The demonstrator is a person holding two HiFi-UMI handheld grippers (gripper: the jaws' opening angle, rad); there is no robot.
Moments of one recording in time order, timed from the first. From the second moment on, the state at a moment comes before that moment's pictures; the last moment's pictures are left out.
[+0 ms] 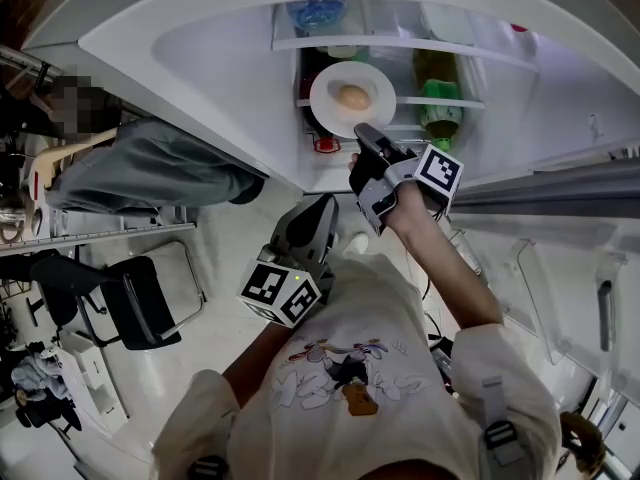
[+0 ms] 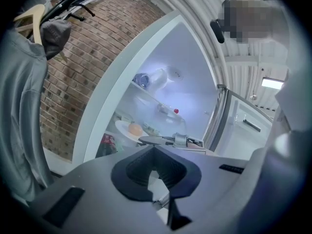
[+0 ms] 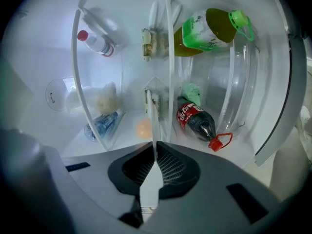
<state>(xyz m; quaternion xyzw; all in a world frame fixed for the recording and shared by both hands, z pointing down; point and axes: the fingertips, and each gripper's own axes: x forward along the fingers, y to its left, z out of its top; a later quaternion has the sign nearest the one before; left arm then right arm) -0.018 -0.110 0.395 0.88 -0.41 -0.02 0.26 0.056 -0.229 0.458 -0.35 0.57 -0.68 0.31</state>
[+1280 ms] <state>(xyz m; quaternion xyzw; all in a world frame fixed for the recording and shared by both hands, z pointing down) 0.008 -0.105 0.392 0.89 -0.38 -0.01 0.26 0.103 -0.160 0.426 -0.35 0.60 -0.65 0.31</state>
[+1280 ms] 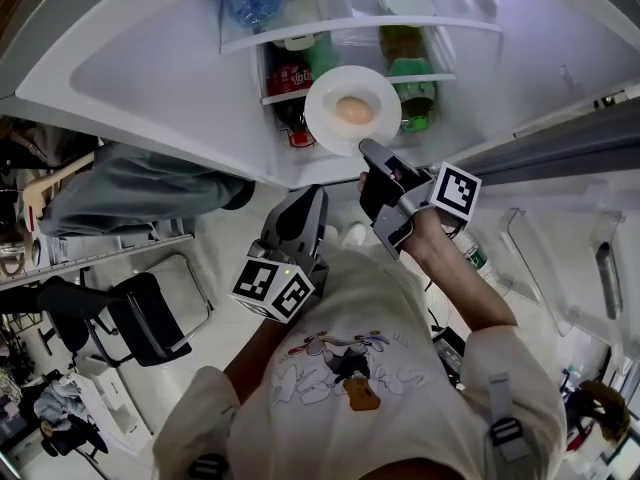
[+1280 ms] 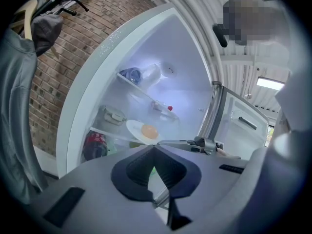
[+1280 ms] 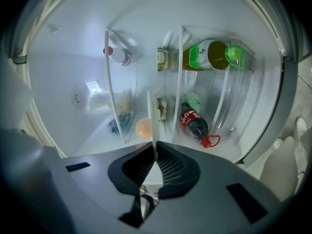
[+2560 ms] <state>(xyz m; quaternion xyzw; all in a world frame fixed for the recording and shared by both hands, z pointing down) 0.026 -0.111 0.397 0.90 -0.36 0.00 0.26 0.145 -0.086 0.412 -0.36 0.60 -0.63 0.33</state>
